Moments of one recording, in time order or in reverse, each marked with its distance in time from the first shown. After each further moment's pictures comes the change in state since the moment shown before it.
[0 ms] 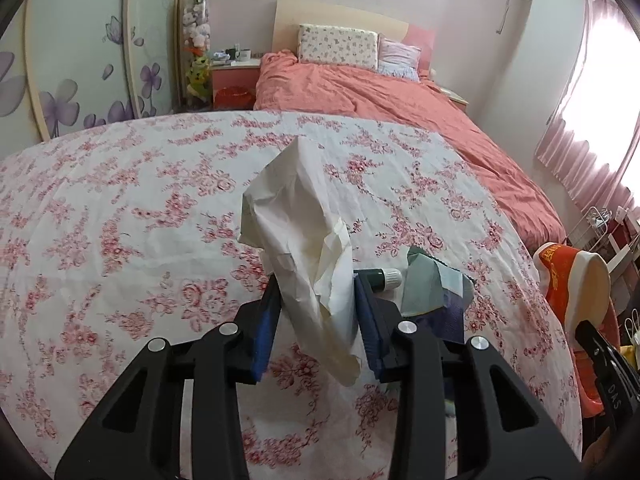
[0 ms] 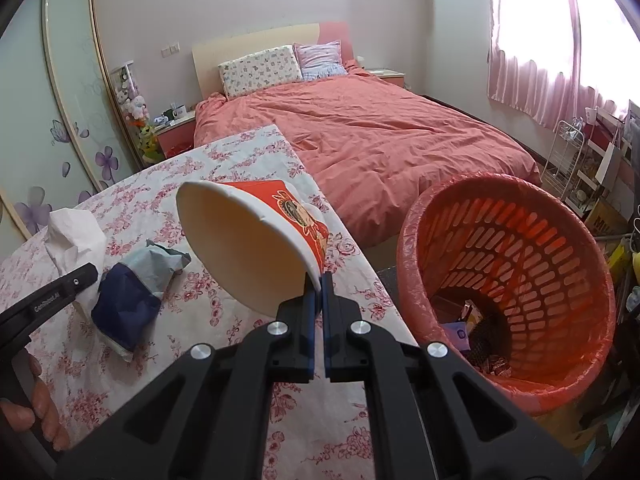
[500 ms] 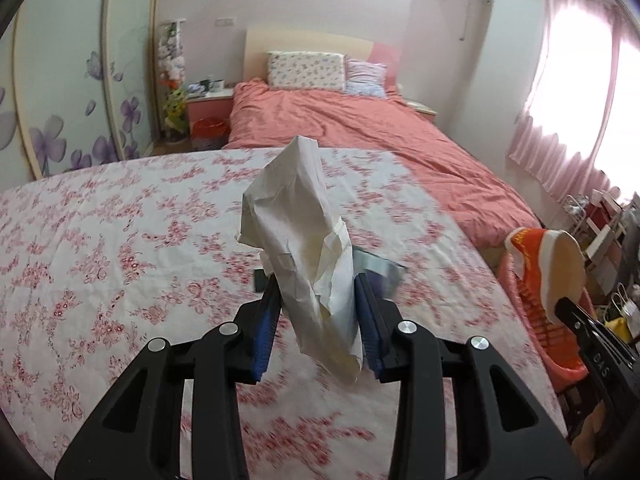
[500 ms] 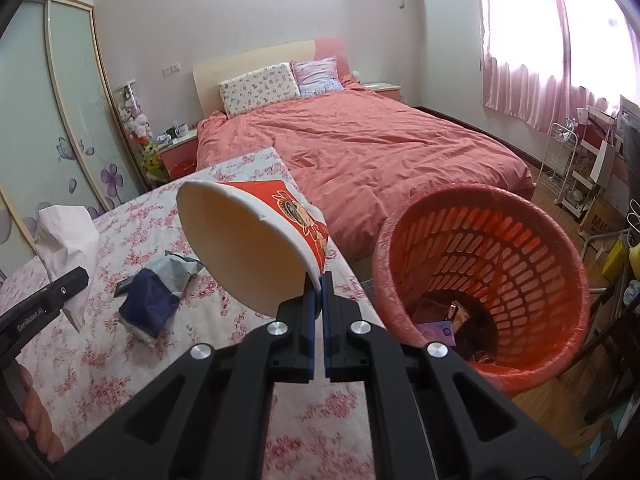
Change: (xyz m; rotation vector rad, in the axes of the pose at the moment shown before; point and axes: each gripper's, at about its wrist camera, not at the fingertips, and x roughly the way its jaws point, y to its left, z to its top) left arm -0.062 -0.028 -0.010 0.095 -0.085 -0.080; right arm -0.057 -0.019 -0.003 0.035 -0.067 0.014
